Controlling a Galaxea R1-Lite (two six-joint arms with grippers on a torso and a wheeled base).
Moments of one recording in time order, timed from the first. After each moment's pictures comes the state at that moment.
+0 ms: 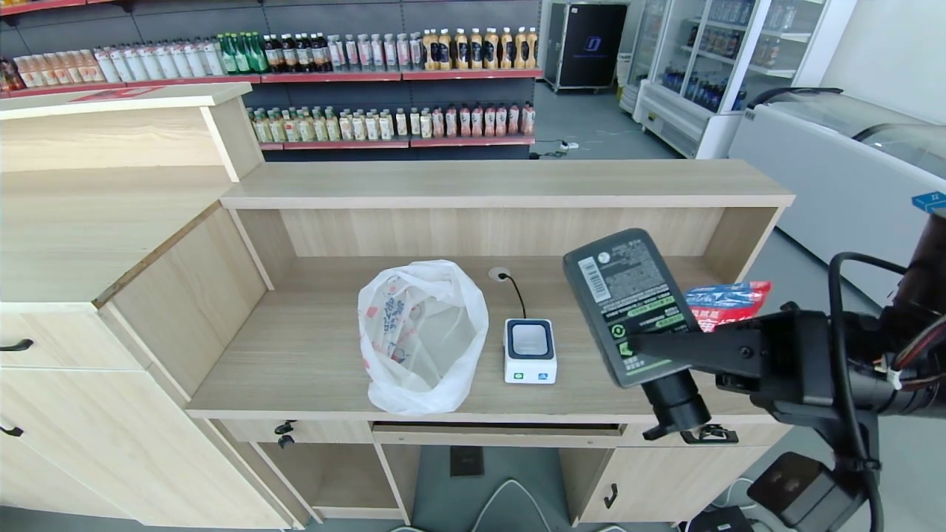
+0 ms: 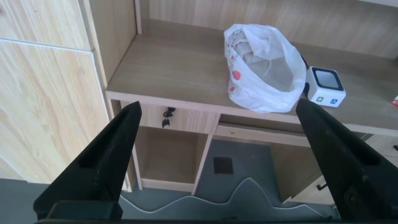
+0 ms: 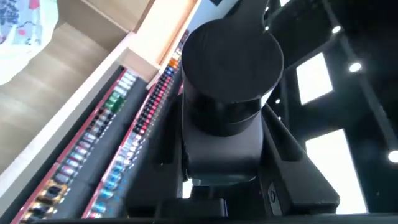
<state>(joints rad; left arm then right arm) 0.00 0.00 -0.01 -0.02 -0.01 -0.14 0.43 1.44 -0.59 -0.77 0.92 -2.53</state>
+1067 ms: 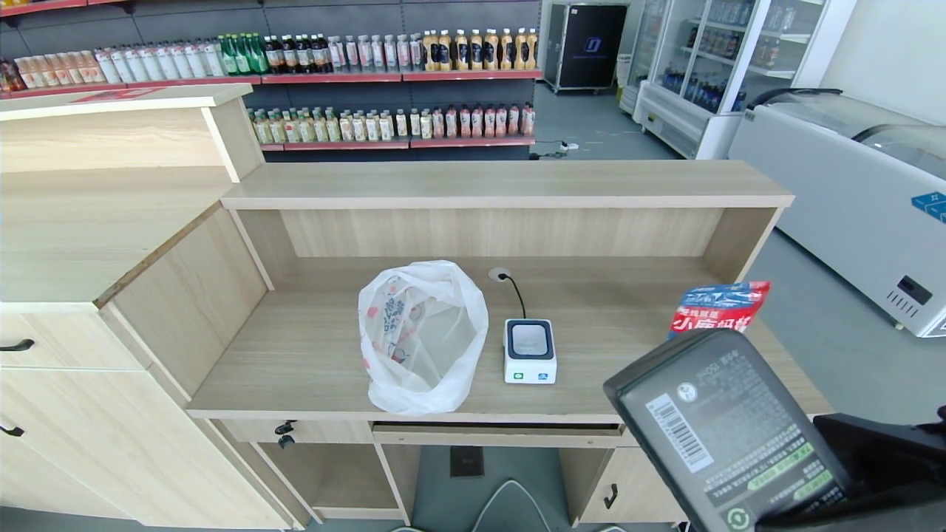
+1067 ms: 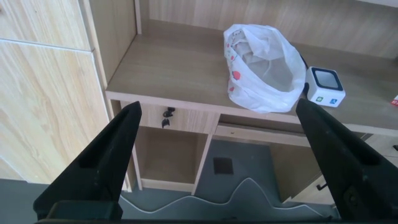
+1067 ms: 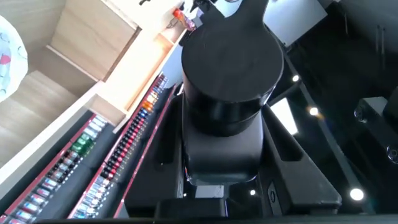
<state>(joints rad) 0.00 0.00 -0.01 -0.02 -0.01 -0.14 0.54 1.14 -0.58 -0.31 0.98 -2.73</state>
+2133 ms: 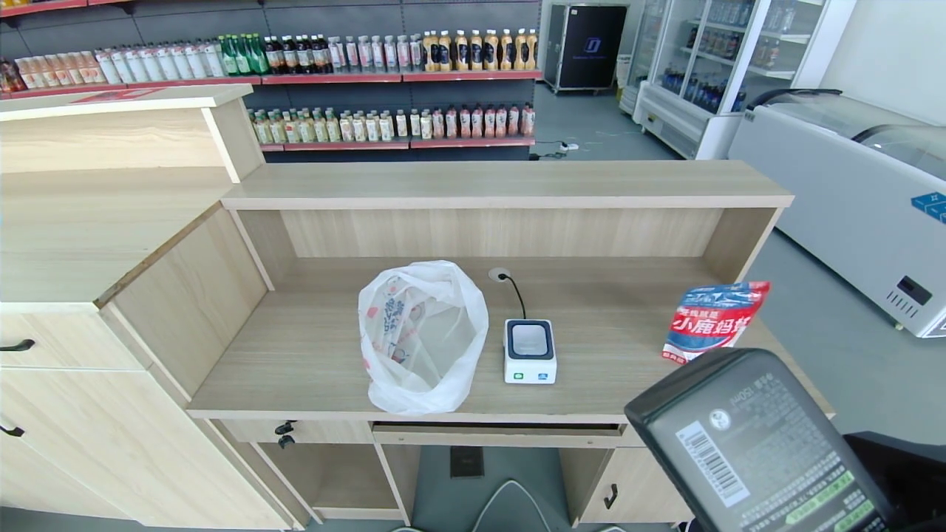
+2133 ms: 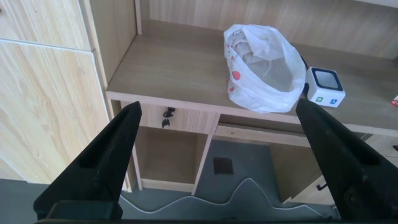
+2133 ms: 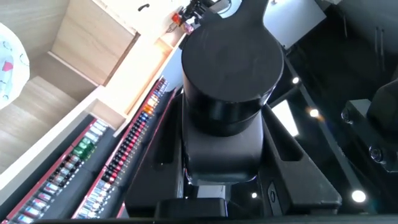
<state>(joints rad) 0.00 0.00 -0.01 -0.02 -0.01 -0.14 0.54 1.09 -0.58 -0.24 0.99 -2.73</state>
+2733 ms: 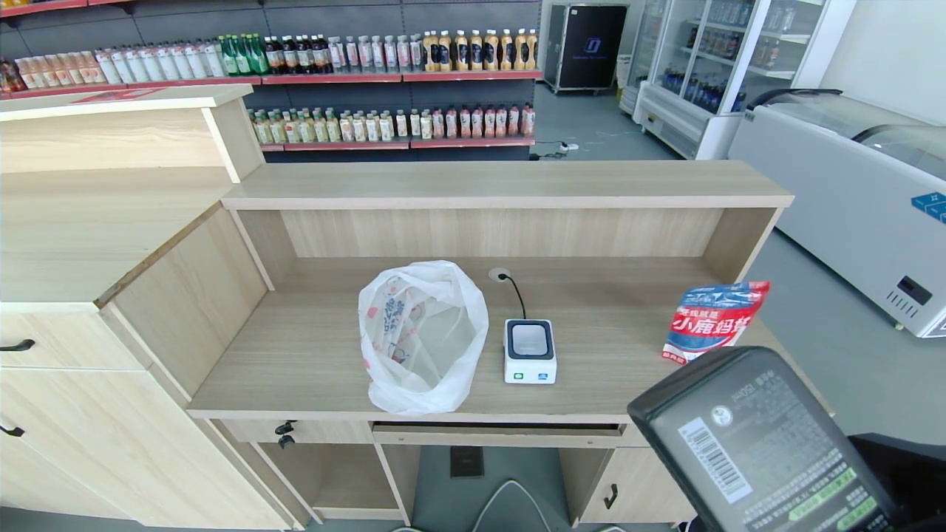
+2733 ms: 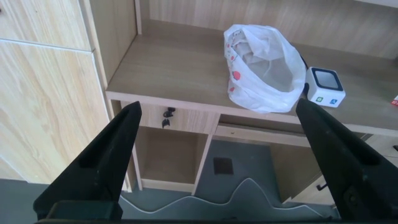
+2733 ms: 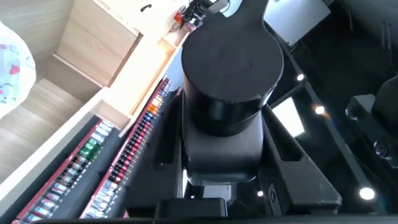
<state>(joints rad) 0.00 0.00 -0.01 -0.02 -0.01 -0.14 0.52 1.09 -0.58 -0.23 0.99 -2.69</state>
